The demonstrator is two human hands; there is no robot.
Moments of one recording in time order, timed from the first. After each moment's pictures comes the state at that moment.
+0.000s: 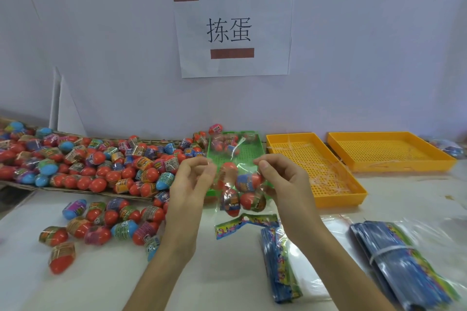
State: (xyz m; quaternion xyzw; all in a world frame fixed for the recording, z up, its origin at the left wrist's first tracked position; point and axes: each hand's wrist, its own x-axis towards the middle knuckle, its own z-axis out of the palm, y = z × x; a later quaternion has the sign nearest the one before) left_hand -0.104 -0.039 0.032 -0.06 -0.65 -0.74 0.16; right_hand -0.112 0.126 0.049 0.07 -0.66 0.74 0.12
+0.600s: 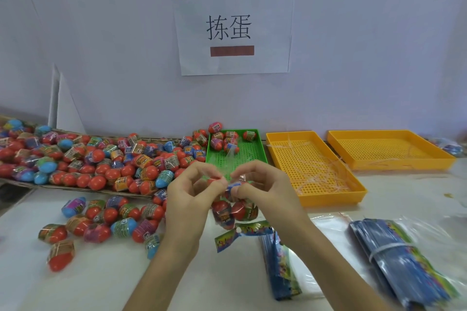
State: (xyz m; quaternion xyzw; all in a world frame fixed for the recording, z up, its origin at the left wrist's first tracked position) left_hand -0.097 -0.036 0.035 -0.09 -0.66 -0.72 0.18; right_hand -0.107 0.117 0.046 0.13 -0.74 0.66 0.04
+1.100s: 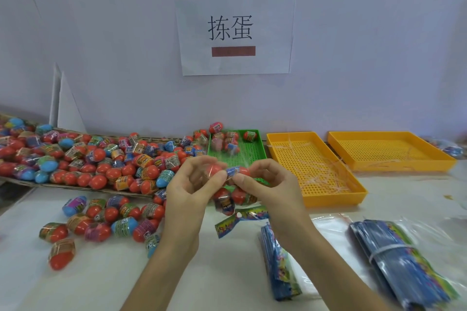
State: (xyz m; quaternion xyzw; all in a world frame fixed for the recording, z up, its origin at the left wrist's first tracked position) left_hand -0.096 -0.037 0.040 -0.07 -0.63 -0.76 0.16; right_hand -0.103 0.114 0.048 0.07 -0.65 0.75 0.07
